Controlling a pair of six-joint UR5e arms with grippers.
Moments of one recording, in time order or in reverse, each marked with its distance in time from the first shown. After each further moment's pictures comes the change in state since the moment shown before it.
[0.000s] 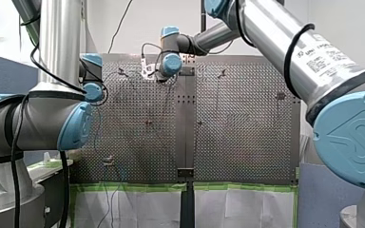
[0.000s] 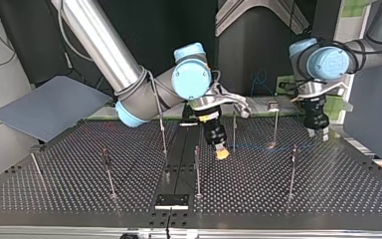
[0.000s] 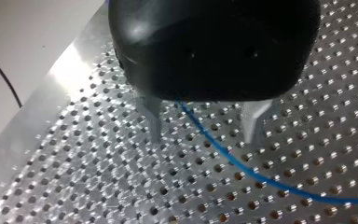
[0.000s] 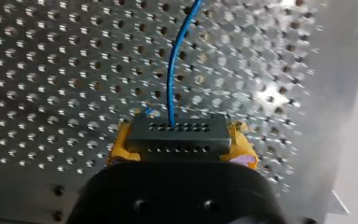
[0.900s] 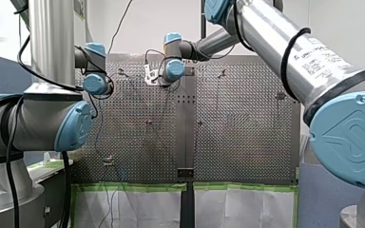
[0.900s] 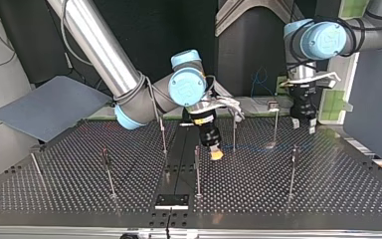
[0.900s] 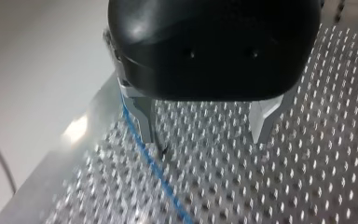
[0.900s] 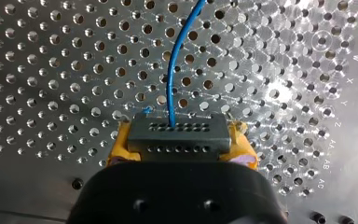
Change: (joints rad) left arm -0.077 0.159 -0.070 -0.073 0.062 0.006; right arm -0.028 0.022 0.001 -0.007 -0.017 0.006
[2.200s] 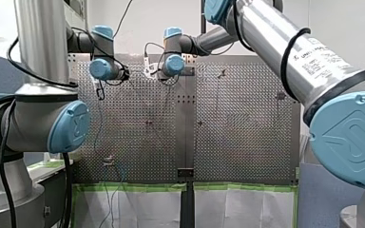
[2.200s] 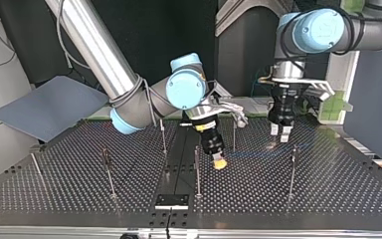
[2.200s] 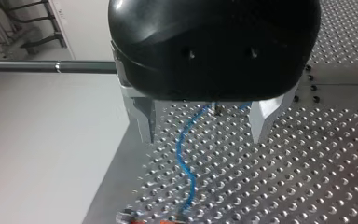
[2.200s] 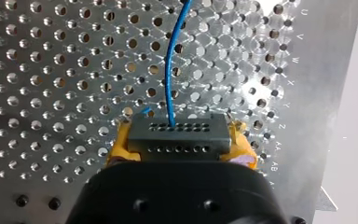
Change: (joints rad) left arm -0.115 0.053 0.090 -0.073 0.108 0.279; right arm -0.001 0.002 -0.067 -0.004 -0.024 0.004
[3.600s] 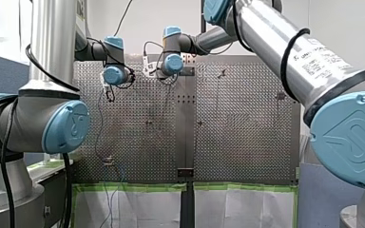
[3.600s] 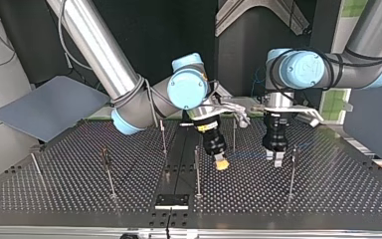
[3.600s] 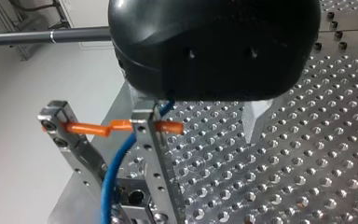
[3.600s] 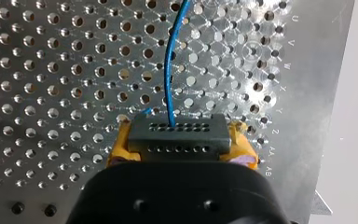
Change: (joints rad) left arm -0.041 -0.193 0.171 0.072 -0.079 -0.009; right arm 0.006 0.007 -0.017 0.005 0.001 0.004
